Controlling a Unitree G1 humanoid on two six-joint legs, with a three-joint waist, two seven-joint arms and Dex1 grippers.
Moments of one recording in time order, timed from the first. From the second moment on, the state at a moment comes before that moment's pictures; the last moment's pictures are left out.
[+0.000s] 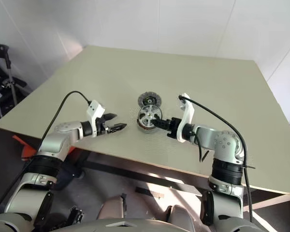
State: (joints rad) left arm -0.47 0.43 -0.04 0.31 -0.28 0.44 -0.87; right arm -0.46 -0.17 -0.34 -0.12 0.85 1.45 0.25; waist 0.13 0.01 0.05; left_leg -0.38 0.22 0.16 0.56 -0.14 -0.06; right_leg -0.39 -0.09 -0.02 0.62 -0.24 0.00
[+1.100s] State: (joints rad) left arm -0.45 0.42 -0.03 0.27 -0.29 0.43 -0.87; right arm -0.58 -0.13 -0.27 0.12 0.71 1.32 0.24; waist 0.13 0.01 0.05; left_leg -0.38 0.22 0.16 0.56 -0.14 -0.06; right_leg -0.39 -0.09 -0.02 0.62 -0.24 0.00
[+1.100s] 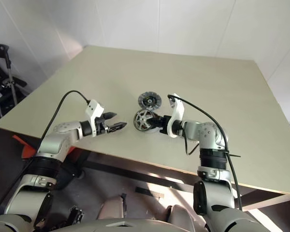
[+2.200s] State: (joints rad) left arm -0.43 0.41 -0.03 0.26 -0.29 0.44 -0.87; right arm -0.61 -0.12 -0.32 0.18 0.67 1.27 0.18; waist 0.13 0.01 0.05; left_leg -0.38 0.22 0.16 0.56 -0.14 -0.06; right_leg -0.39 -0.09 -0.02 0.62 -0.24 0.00
